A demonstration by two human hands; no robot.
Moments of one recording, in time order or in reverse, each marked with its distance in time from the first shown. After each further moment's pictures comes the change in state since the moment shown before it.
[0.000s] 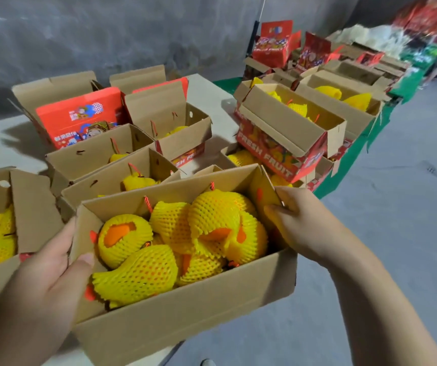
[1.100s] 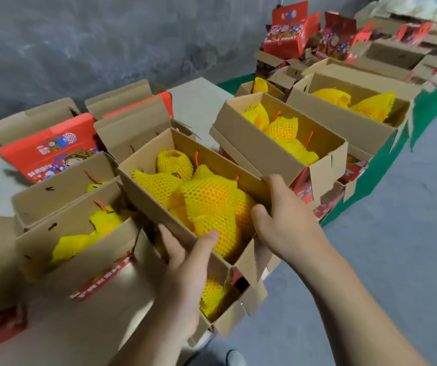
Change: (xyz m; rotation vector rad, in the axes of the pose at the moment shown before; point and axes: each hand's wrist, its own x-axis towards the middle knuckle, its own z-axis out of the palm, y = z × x) left_hand 0.117 0.167 0.311 -0.572 0.099 -0.456; right_hand 0.161 0.114 -0.057 0.011 0.131 -0.086
